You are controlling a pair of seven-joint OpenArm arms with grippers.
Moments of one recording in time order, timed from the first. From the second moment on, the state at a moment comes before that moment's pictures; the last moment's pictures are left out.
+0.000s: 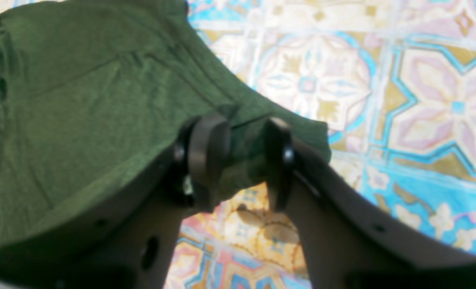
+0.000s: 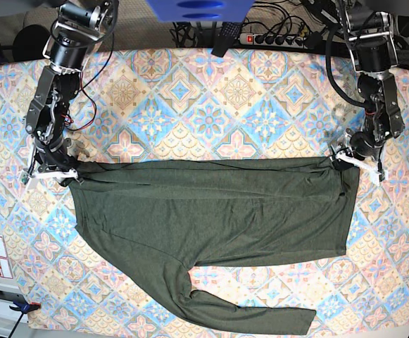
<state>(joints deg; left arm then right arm) -2.2 -20.1 -16.9 62.6 -30.7 -9.1 37.5 2.8 5.4 27.6 74.8 23.8 1.0 -31.8</state>
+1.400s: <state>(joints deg) -6.2 -17.6 -10.6 57.9 -31.7 -9.9 33.7 5.1 5.8 30.8 60.7 43.0 1.1 -33.5</state>
